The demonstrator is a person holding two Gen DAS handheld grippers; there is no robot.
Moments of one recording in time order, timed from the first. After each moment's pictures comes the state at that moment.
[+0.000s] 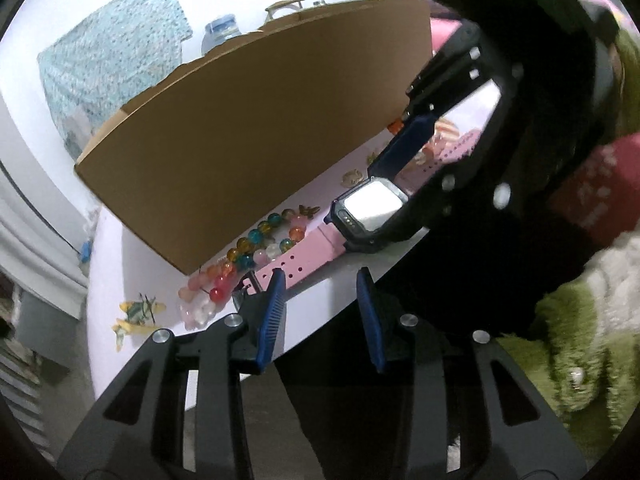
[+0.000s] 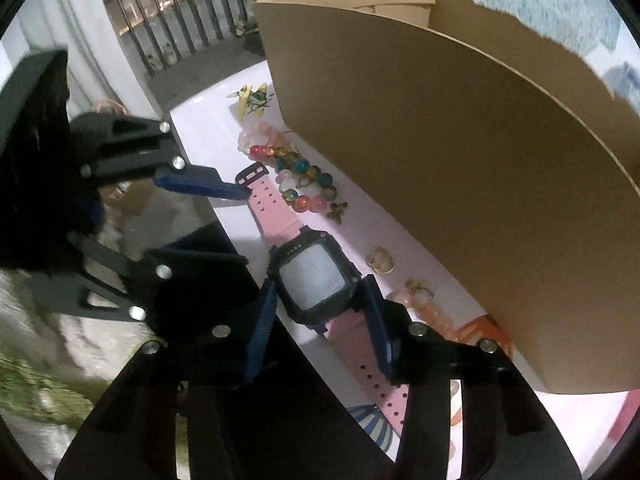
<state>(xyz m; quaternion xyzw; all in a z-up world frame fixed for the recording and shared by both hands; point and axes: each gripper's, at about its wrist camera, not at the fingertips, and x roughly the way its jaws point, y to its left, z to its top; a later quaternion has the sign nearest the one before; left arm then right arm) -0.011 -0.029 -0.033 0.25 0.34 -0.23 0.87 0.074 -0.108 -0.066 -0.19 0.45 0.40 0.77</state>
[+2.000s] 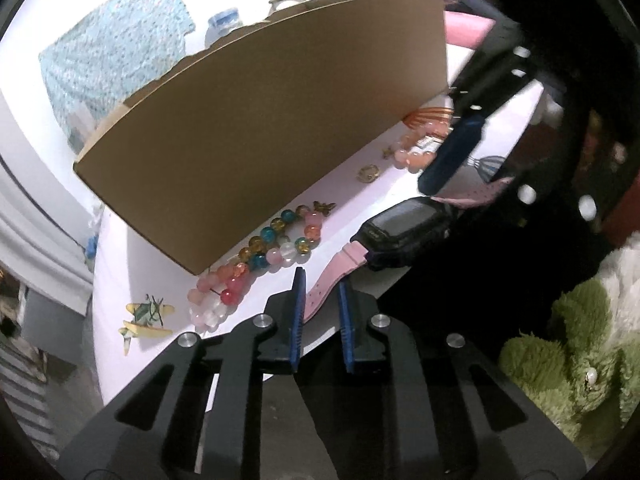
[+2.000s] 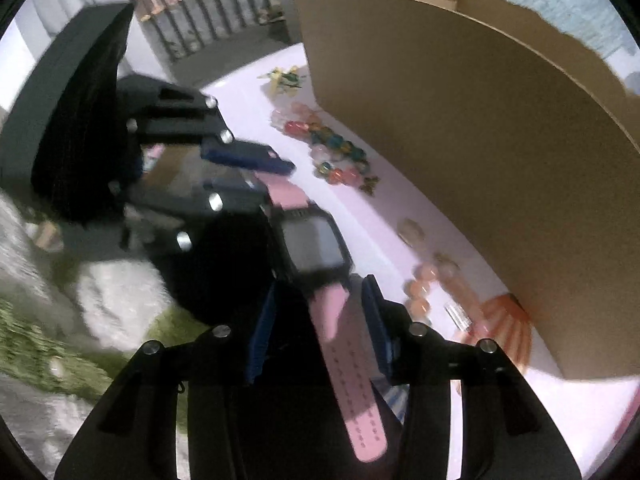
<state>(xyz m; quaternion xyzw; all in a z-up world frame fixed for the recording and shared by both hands) -0.018 -0.012 -0.038 0.24 0.36 -0.22 0.87 0.053 -0.110 -0.070 -0.21 0.46 0.41 0.76</state>
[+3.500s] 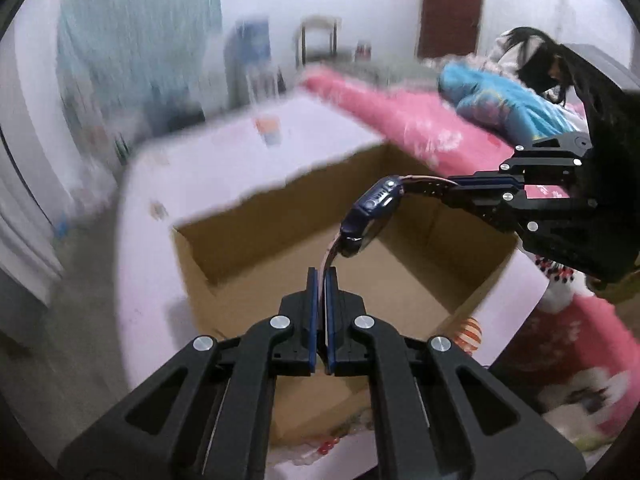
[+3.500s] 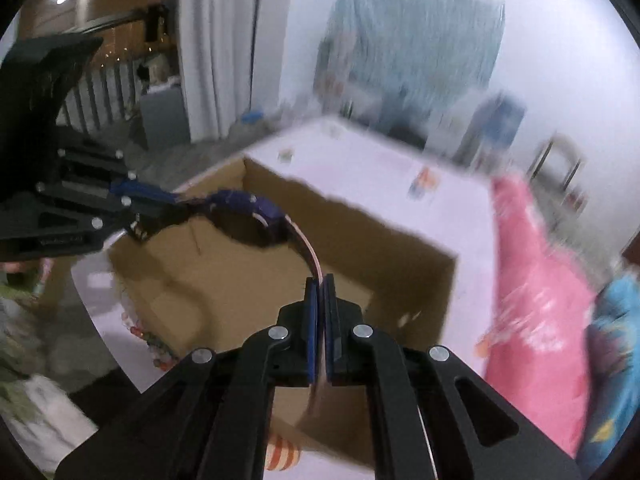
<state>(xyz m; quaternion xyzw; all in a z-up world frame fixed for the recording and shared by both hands) 0.148 0.006 0.119 0.09 0.39 -0.26 0.88 0.163 -0.148 0.086 -0.16 0.34 0.21 0.90</state>
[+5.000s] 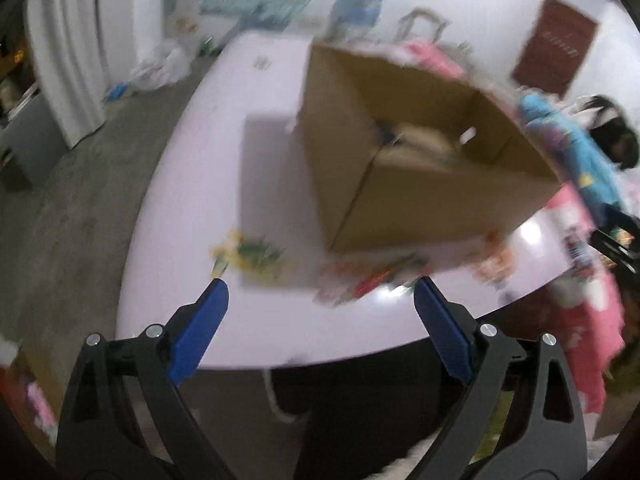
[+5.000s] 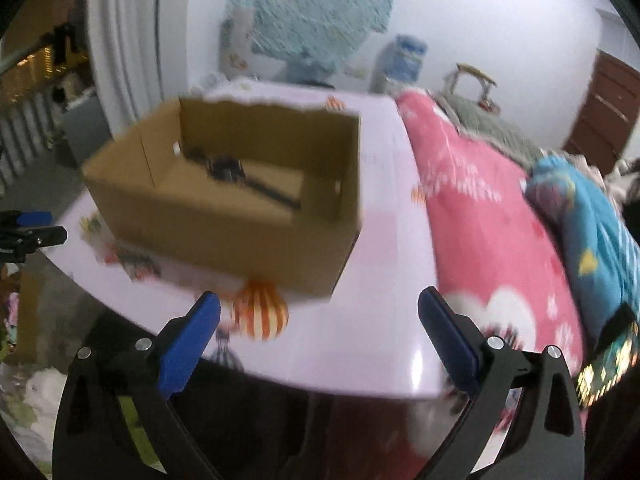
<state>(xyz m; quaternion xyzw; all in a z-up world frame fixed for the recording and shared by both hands) 0.046 0.125 0.002 -0.05 0.45 -0.11 0.88 0.013 -0.194 0.015 -0.09 0.36 0.02 0.93</state>
